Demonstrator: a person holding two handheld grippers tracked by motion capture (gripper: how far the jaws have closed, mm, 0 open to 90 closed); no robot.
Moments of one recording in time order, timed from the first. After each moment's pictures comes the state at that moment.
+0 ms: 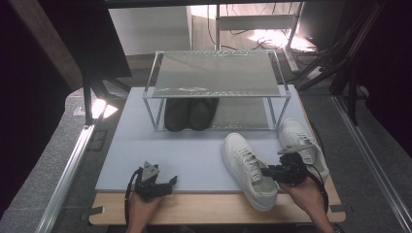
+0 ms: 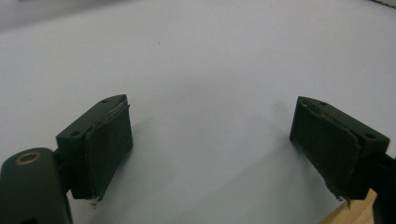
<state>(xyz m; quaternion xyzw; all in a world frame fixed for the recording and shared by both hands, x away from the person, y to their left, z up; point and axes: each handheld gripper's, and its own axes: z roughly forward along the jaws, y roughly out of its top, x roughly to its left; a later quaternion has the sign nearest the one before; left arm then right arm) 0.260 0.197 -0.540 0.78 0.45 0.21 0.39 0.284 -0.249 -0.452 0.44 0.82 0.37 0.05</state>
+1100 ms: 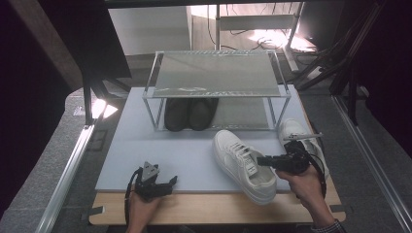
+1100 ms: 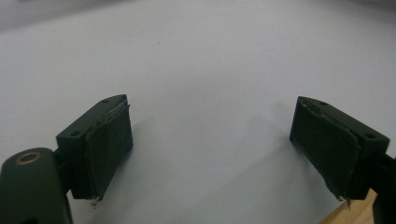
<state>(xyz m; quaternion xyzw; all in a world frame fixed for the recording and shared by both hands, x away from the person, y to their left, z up) 0.260 0.197 -0.540 0.78 0.45 0.21 0.39 0.301 -0.251 -0.427 0.46 0.76 0.46 -0.04</state>
